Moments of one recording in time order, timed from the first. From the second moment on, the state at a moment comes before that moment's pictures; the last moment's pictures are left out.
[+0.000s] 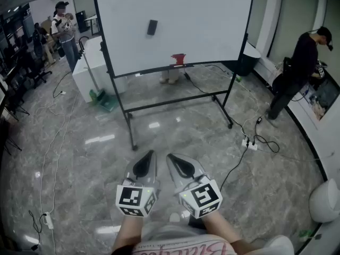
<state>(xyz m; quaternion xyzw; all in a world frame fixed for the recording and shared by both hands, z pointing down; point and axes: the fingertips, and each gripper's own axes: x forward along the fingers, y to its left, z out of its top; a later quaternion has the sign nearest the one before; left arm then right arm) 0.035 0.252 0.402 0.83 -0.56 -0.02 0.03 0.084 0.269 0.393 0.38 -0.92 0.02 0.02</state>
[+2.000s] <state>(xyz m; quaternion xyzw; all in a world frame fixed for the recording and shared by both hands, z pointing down) -0.042 0.038 0.367 0.84 -0.55 -0.05 0.02 0.012 0.052 0.365 0.41 -0.91 0.00 0.01</state>
